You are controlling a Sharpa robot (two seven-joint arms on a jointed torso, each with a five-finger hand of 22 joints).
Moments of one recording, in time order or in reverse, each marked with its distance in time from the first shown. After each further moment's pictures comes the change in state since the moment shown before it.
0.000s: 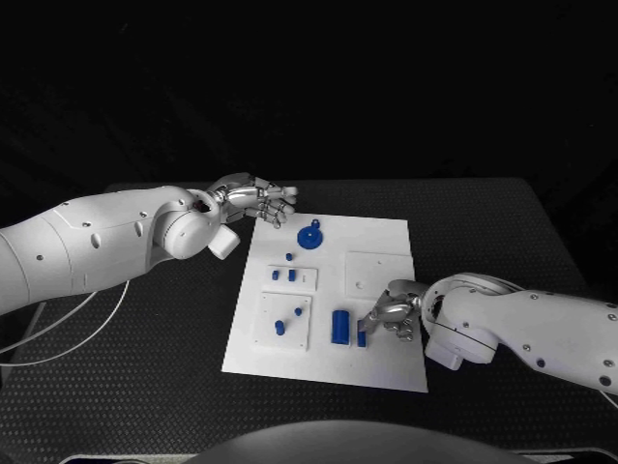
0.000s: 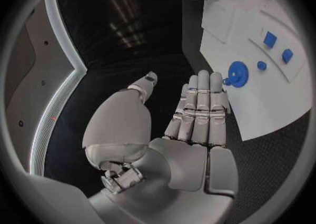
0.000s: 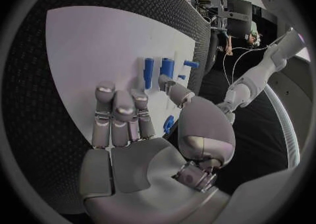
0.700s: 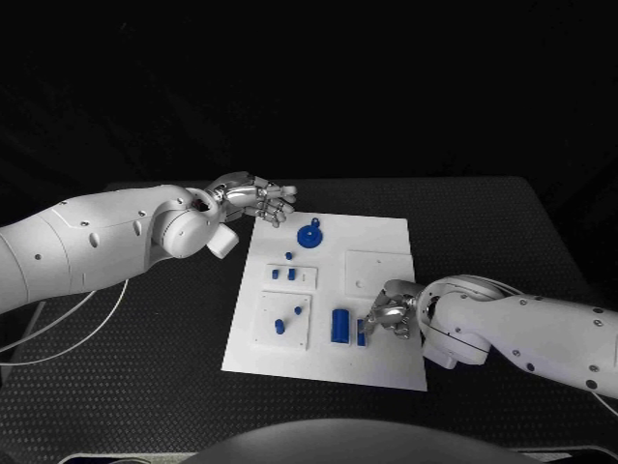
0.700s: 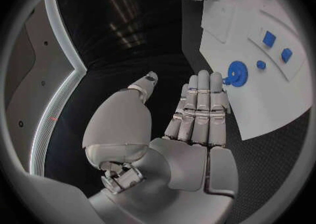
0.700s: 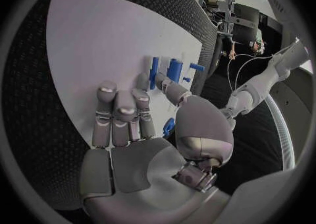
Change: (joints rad) left arm 0.000 -0.002 0.000 0.000 -0.002 0.000 -0.001; left_hand 0.004 0.004 -0.003 0.003 0.000 0.000 0.000 0.000 0.000 0.000 0.000 0.000 0.000 0.000 0.000 0.000 0.000 0.000 0.000 0.000 0.000 0.000; right arm -0.032 0.023 0.010 -0.029 -0.084 -0.006 0.000; right_hand 0.047 0.041 -0.037 -0.037 -0.003 0.013 -0.013 0.021 0.015 0.004 -0.004 0.000 0.003 0.000 0.000 0.000 0.002 0.016 -0.003 -0.003 0.000 0.001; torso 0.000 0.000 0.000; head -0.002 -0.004
